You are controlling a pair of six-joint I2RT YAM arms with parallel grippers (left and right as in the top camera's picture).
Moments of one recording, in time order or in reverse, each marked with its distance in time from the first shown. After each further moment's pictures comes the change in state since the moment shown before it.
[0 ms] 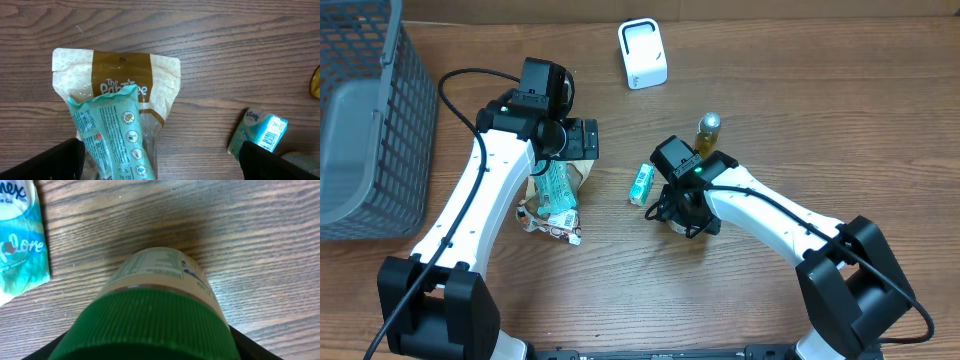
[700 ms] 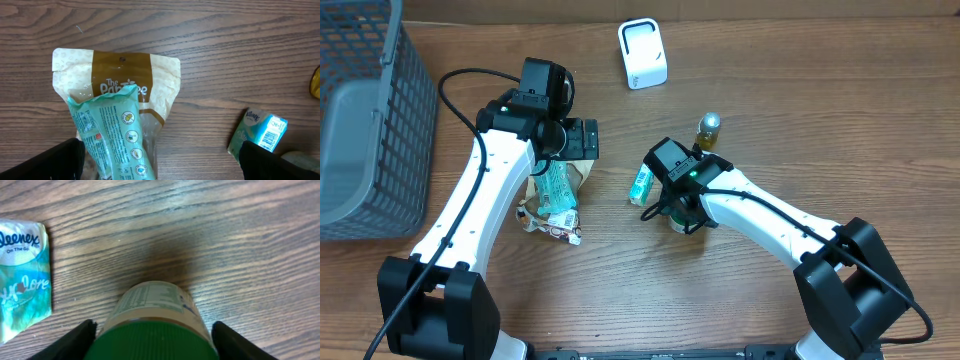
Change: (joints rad) left arm 0.000 0.000 0.000 0.000 0.000 0.000; right arm 0.021 0.000 0.000 0.045 0.163 0.031
